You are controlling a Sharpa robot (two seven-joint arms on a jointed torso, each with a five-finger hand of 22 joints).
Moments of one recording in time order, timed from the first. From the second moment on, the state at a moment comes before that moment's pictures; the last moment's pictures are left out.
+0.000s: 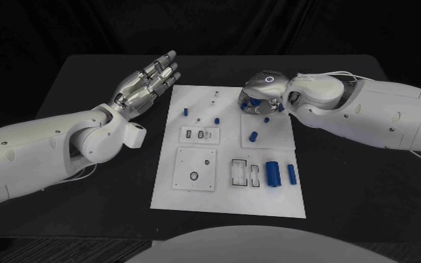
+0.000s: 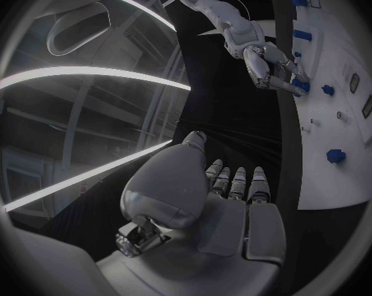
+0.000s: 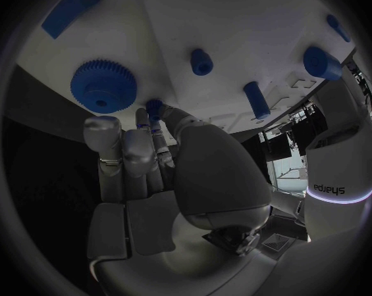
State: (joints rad) left arm 1.24 -0.94 -0.21 1.54 -0.12 0.03 0.68; left_hand 1.40 0.26 -0.14 0.24 0.58 0.16 0.01 0.02 0.02 0.00 -0.05 0.01 0.00 0.00 0.03 0.00 0.00 0.12 0.00 0.09 0.00 0.00; right arm 1.33 -0.74 -0.21 1.41 -1.87 -0.23 0.08; right_hand 1.43 -0.09 0.33 0.05 0.24 1.03 0.15 0.09 0.08 1.17 0.08 0.07 0.06 1.46 0.00 1.19 0.91 0.16 1.33 0.09 1.11 0.88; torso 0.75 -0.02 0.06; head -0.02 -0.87
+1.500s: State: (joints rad) left arm 1.24 -0.95 -0.21 1.56 -0.12 0.03 0.68; left_hand 1.40 0.26 -0.14 0.24 0.58 0.17 0.01 0.02 0.03 0.00 -0.04 0.01 0.00 0.00 0.04 0.00 0.00 0.12 0.00 0.09 0.00 0.00; right arm 1.43 -0.54 -0.21 1.28 -1.72 -0.26 0.08; right_hand 1.43 -0.11 0.39 0.06 0.20 1.09 0.13 0.10 0.09 1.23 0.07 0.07 0.06 1.47 -0.01 1.20 0.93 0.15 1.32 0.09 1.13 0.93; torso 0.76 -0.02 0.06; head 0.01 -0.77
